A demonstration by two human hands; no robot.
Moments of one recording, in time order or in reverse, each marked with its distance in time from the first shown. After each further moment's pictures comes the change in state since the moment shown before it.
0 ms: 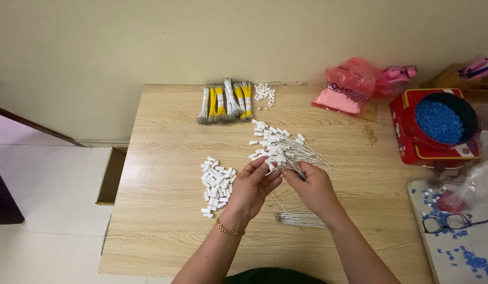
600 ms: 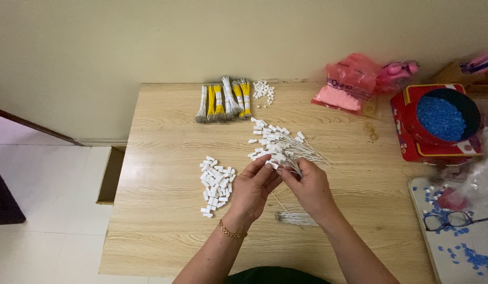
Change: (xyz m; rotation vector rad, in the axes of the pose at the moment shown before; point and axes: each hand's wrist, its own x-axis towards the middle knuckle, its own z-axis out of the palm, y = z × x) left_hand -0.011 -0.003 0.018 0.019 0.011 0.100; right_hand 0.007 0.020 0.006 -0.181 0.091 -0.146
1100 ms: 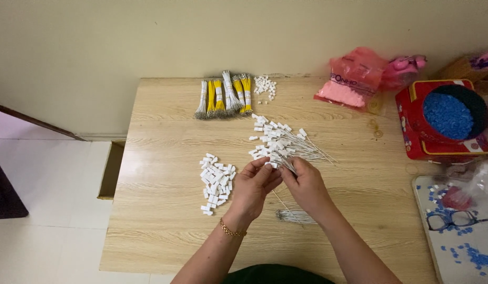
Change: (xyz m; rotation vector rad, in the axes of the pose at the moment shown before) left_hand 0.018 -0.014 -0.020 0.042 0.064 -0.020; right_hand 0.005 0.003 0.008 -0.030 -0.094 -0.112
